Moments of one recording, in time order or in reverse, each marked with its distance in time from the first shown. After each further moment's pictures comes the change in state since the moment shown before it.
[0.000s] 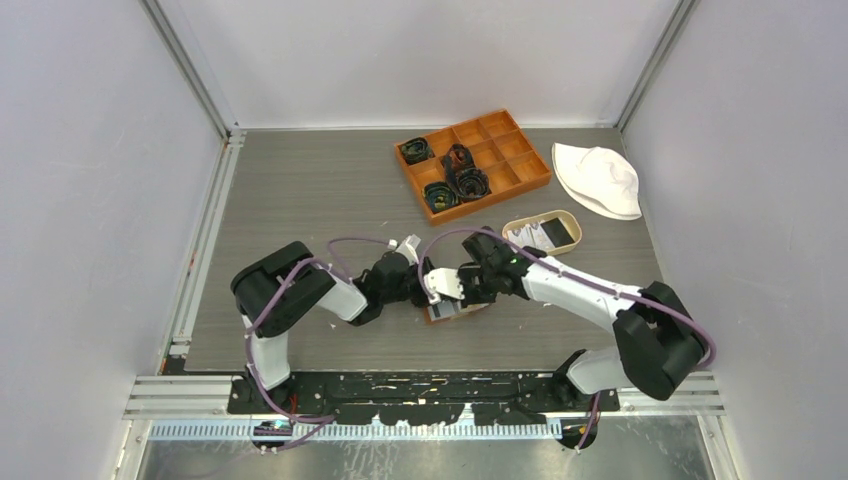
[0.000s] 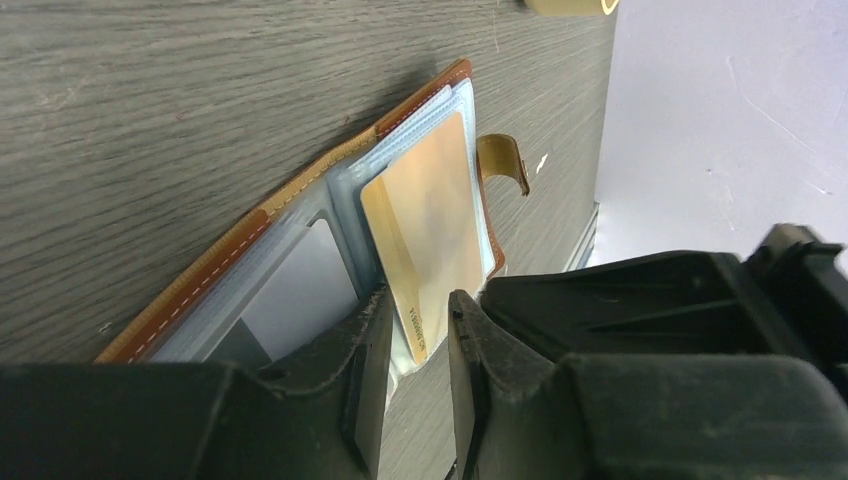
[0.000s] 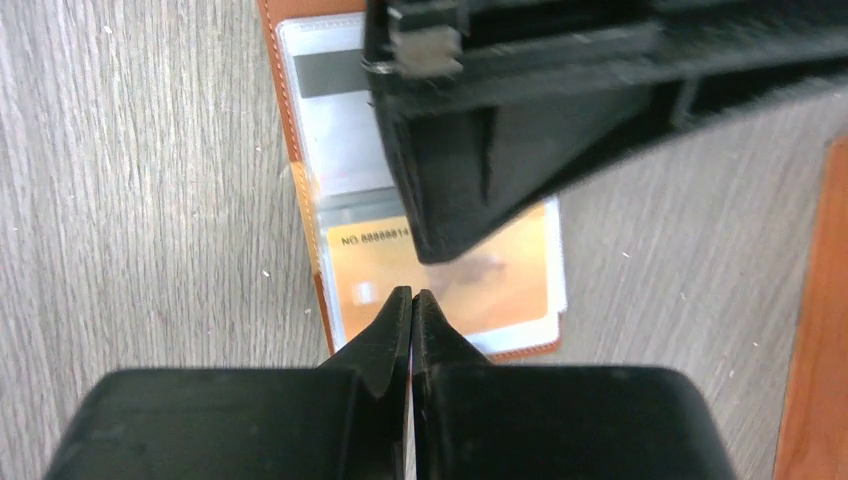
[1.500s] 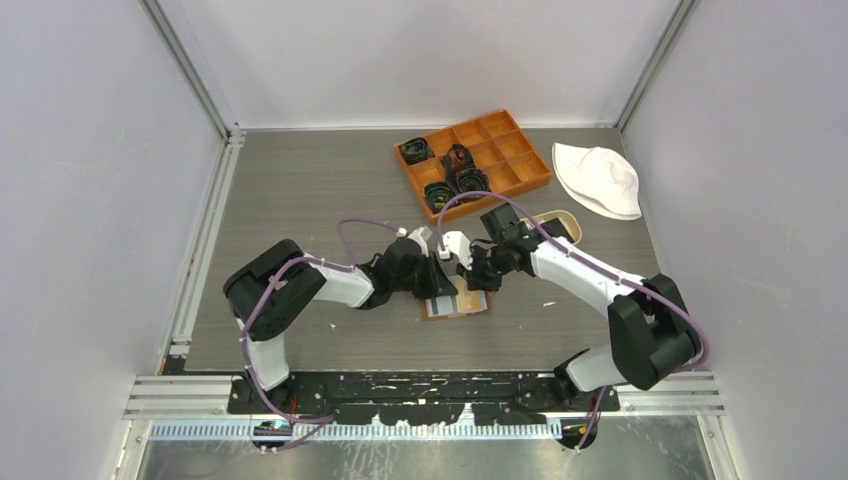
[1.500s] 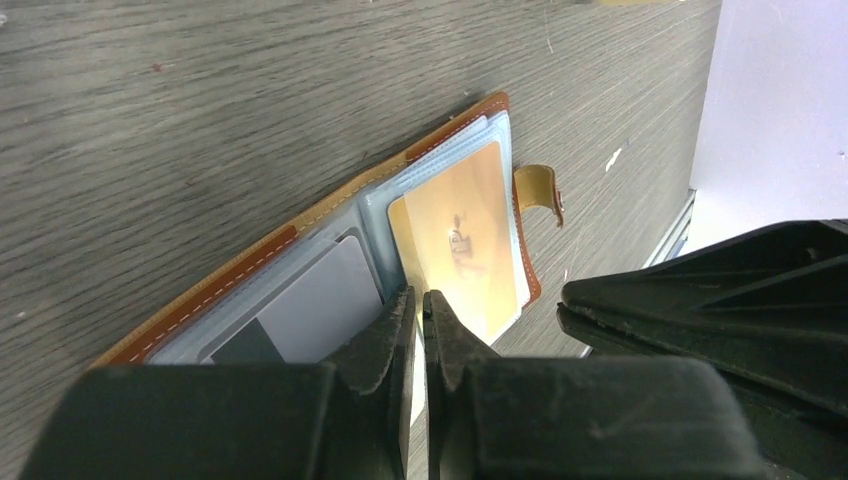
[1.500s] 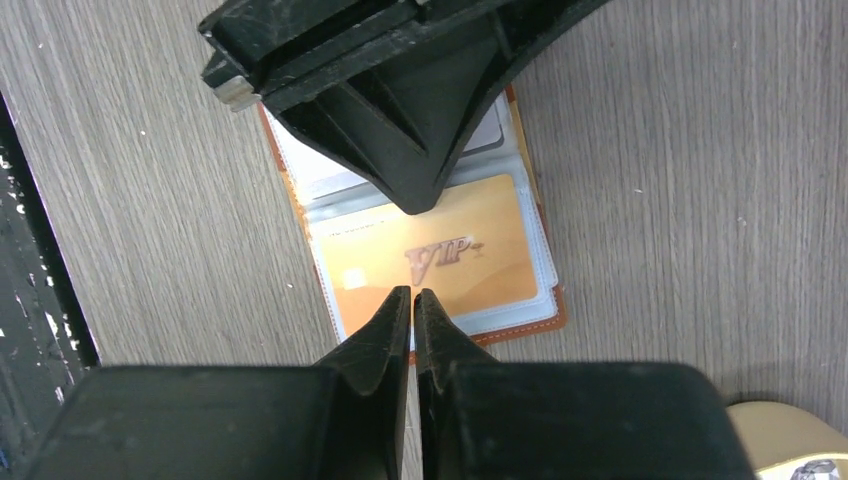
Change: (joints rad) left arm 0.003 -0.048 0.159 -0.380 -0.008 0.186; right arm -0.190 0.039 0.103 -0.084 -0.211 0.253
